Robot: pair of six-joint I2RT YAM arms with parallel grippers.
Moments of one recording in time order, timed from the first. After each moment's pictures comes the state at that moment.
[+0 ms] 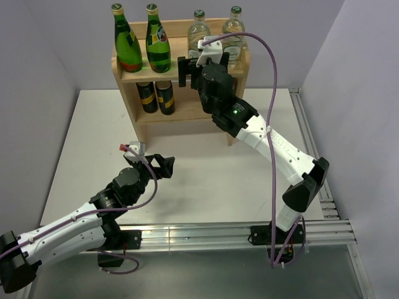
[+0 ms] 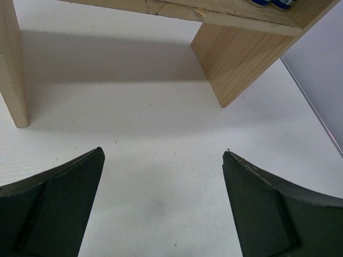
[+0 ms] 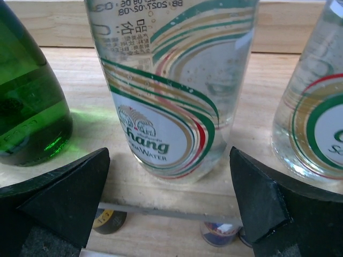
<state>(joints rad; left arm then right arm) -0.90 0.71 0.41 0.15 -0.53 -0.50 0.80 1.68 1.86 -0.14 0.62 0.02</state>
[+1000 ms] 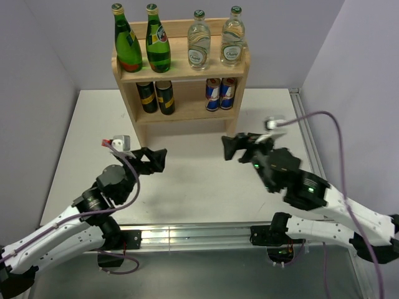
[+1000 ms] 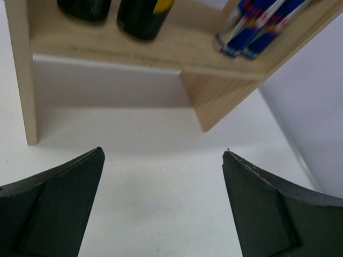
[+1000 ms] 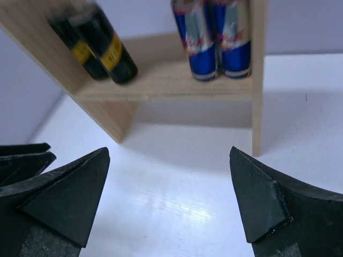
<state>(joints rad) -0.90 0.61 0.55 -0.04 -0.56 -0.52 1.08 0.82 1.01 -0.34 0.76 0.36</state>
